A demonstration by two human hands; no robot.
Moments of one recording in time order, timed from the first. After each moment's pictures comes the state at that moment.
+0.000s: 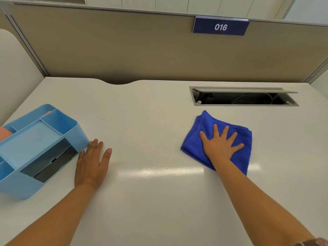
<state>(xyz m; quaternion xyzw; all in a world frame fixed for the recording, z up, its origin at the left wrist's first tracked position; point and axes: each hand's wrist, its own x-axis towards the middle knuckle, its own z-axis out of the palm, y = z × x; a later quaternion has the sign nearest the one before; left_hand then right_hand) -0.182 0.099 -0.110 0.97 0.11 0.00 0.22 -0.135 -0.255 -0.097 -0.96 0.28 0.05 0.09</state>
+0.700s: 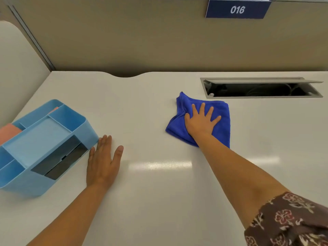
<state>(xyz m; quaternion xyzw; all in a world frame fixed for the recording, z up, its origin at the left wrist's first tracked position) -0.190 0.091 -0.097 0.96 0.12 0.00 0.26 -0.064 -0.175 -0.099 -0.98 0.16 0.05 0.08</state>
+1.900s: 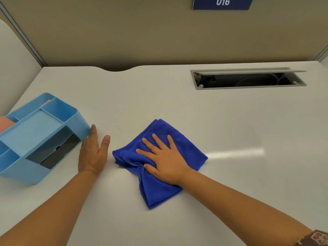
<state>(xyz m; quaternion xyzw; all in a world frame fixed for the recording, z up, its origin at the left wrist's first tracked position) -0.196 0.089 -0.086 0.93 0.15 0.02 0.34 -0.214 -0.130 -0.104 -0.95 -0.29 0.09 0.08</state>
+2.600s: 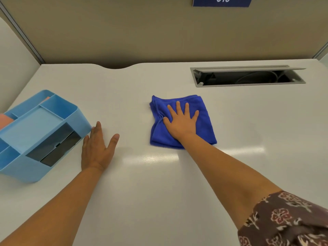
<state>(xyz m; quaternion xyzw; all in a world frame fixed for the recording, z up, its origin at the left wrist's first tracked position) -0.193 0.085 -0.091 0.95 0.14 0.00 0.27 -0.118 -0.155 -0.099 -0.99 0.02 0.07 0.07</state>
